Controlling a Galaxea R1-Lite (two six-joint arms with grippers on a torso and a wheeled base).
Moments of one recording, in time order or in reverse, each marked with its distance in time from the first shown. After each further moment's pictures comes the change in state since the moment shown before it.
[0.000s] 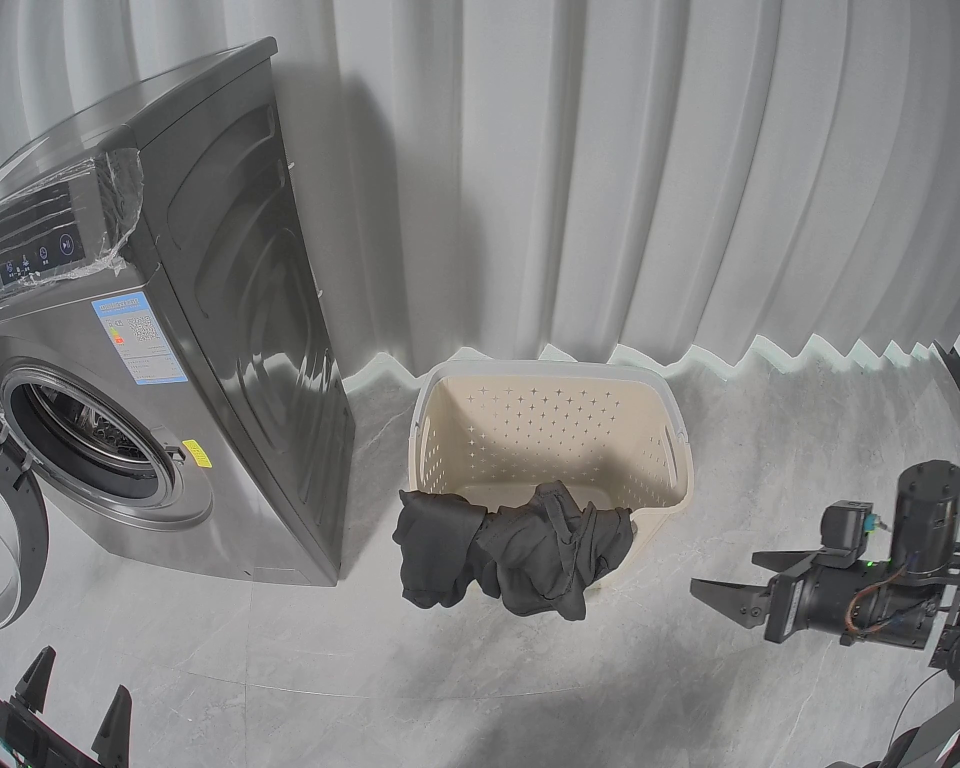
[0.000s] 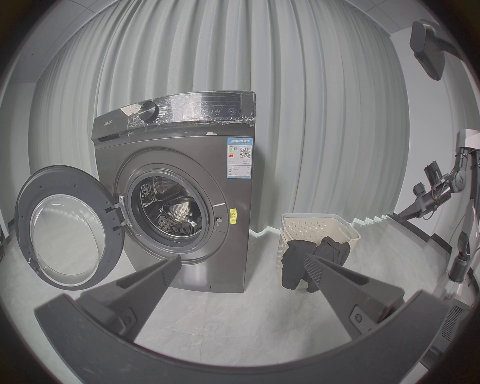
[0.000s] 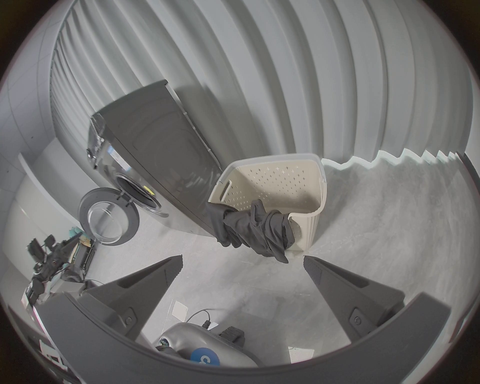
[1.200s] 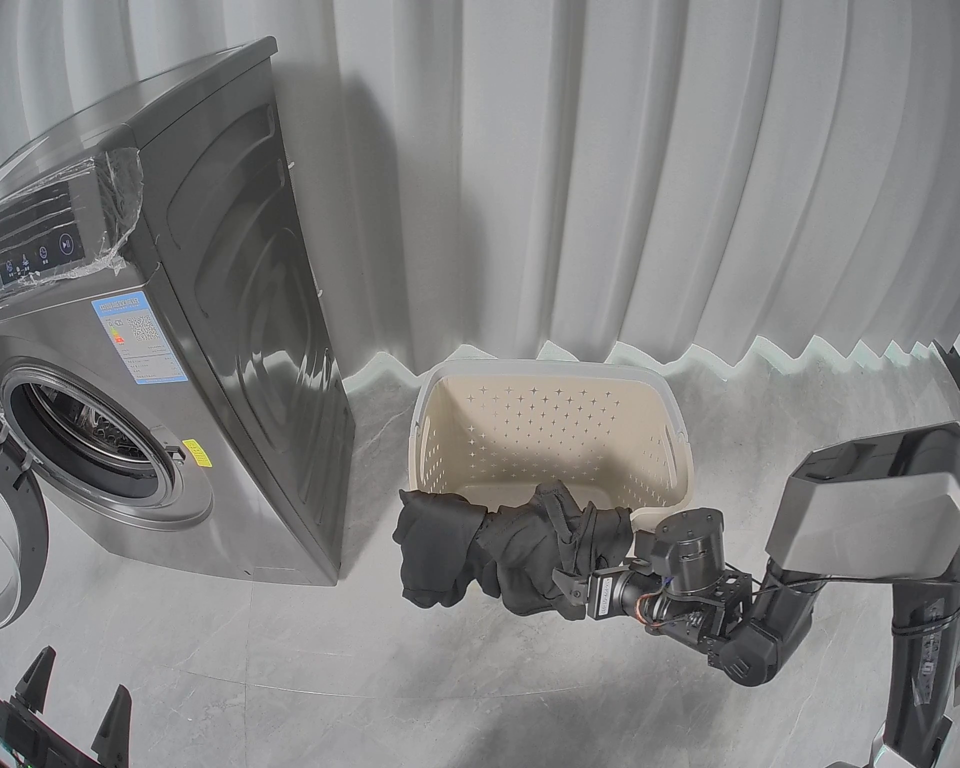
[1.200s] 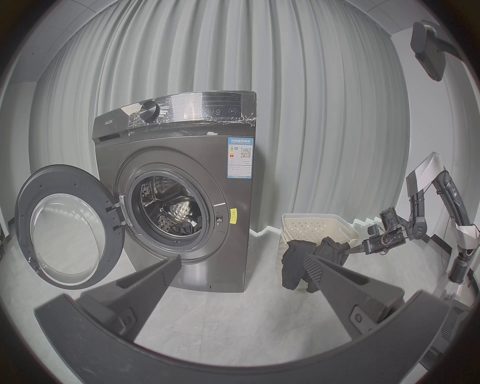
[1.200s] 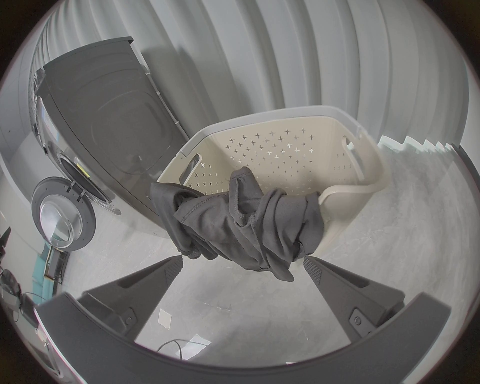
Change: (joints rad) left arm 0.000 0.000 0.000 0.000 0.001 -0.004; right arm 0.066 0.923 -0.311 -0.570 -0.177 0.044
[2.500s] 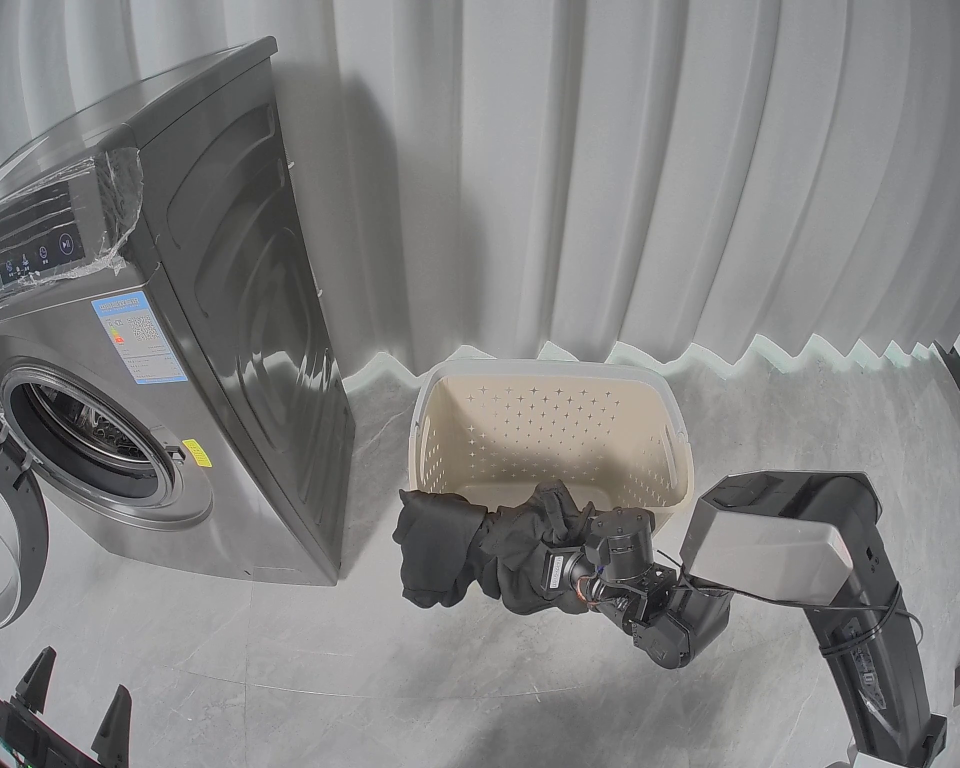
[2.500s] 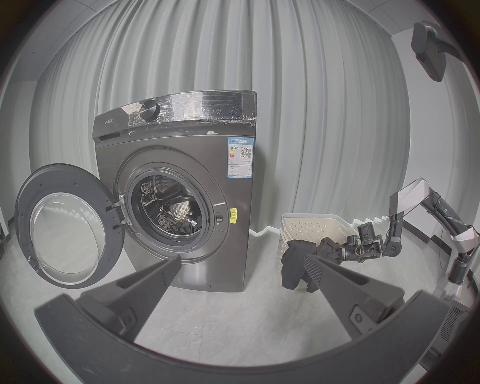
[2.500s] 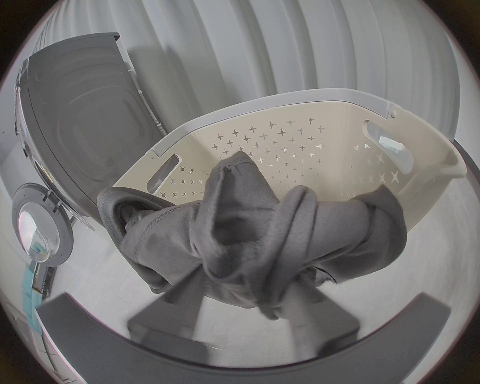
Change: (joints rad) left arm 0.000 0.000 0.000 0.001 0.000 -0.004; right arm -0.007 0.299 -0.403 0.022 -0.080 0.011
